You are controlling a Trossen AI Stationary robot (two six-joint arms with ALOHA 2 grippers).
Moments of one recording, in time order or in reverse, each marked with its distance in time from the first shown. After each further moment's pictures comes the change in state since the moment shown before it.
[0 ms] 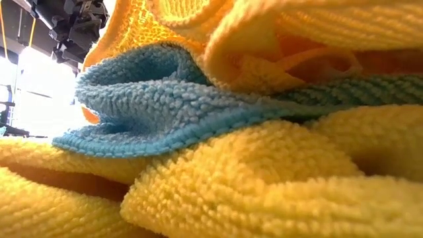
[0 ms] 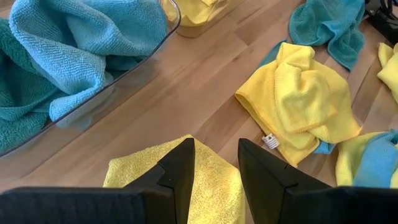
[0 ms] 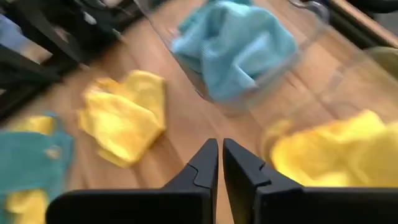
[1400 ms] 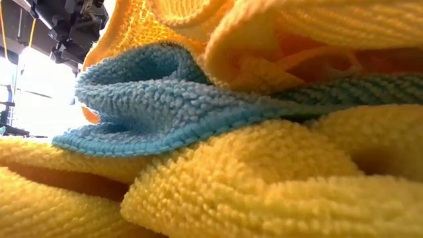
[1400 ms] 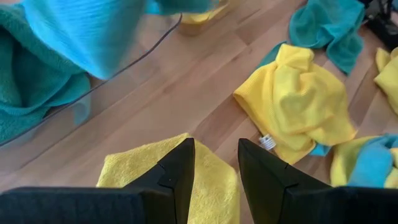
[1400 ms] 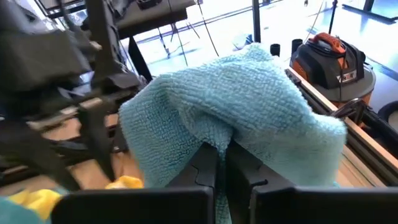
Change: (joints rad) left arm 0.000 0.000 0.000 0.001 0.007 -0.036; right arm -0.017 0.200 0.000 0.708 -0.104 -0.212
